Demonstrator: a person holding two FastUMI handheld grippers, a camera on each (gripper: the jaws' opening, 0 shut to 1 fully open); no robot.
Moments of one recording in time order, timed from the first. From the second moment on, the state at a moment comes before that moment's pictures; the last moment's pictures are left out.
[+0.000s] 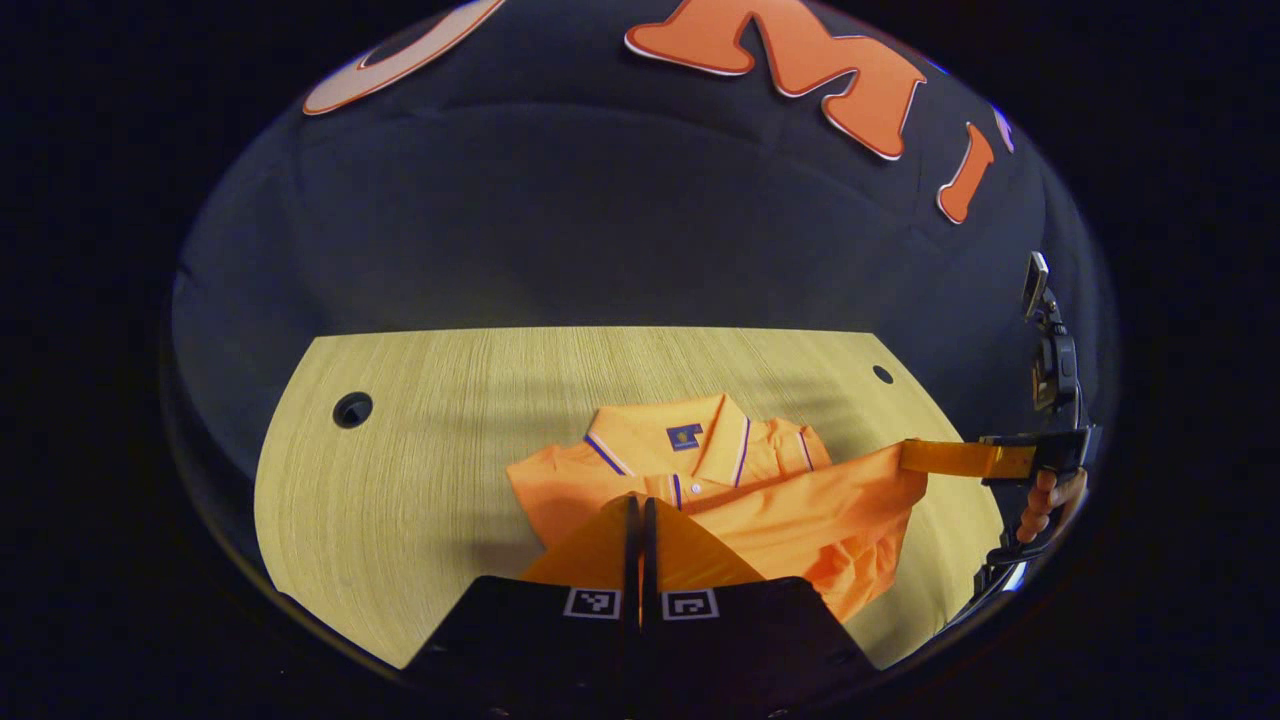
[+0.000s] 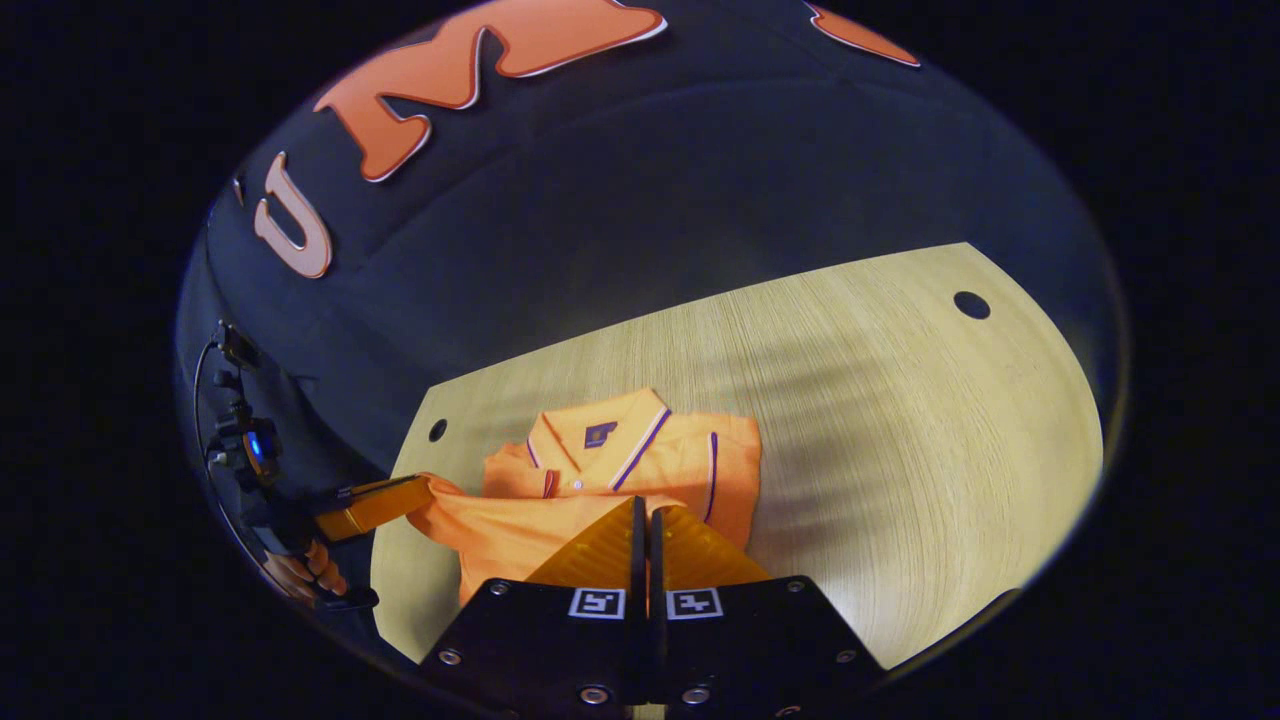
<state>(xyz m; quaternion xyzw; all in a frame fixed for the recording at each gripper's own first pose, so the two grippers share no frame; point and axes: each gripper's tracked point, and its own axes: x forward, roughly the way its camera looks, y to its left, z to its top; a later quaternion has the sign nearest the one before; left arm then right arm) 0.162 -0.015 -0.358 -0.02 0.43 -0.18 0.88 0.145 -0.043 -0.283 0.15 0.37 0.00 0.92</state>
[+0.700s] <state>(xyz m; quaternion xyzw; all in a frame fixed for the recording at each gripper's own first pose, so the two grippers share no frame) 0.253 0.022 -0.432 0.01 0.46 -0.11 0.88 0.246 -0.098 -0.321 0.09 0.39 -0.09 0.91</state>
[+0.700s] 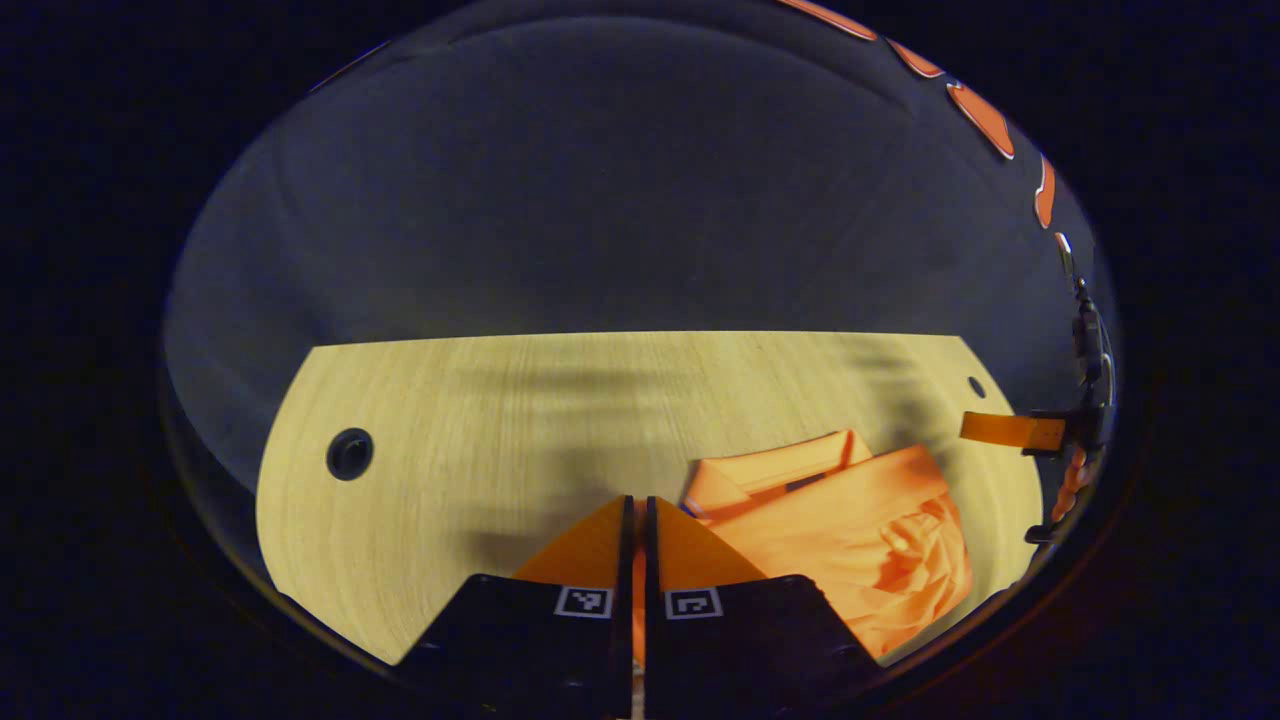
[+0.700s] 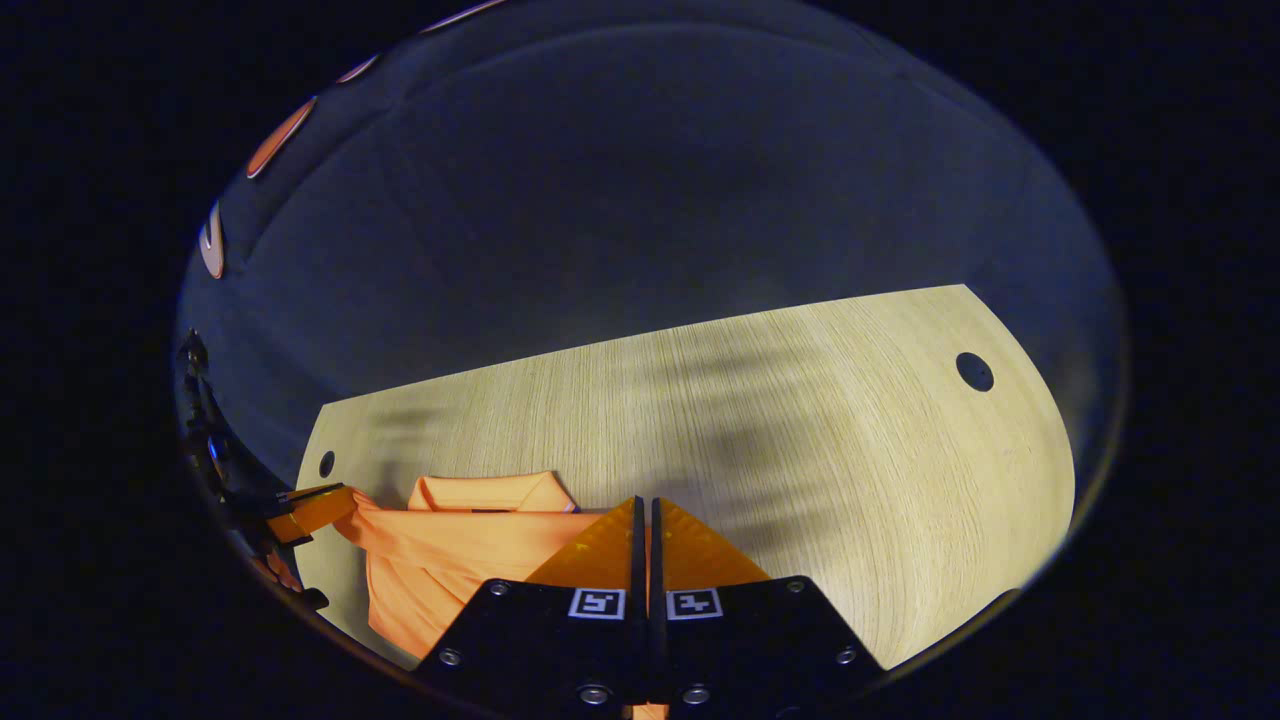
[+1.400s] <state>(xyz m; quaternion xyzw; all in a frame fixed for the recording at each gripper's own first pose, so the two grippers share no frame) 0.201 0.020 -0.328 0.01 0.39 -0.09 0.92 0.180 -0.086 -0.239 0.06 0.30 -0.09 0.95</state>
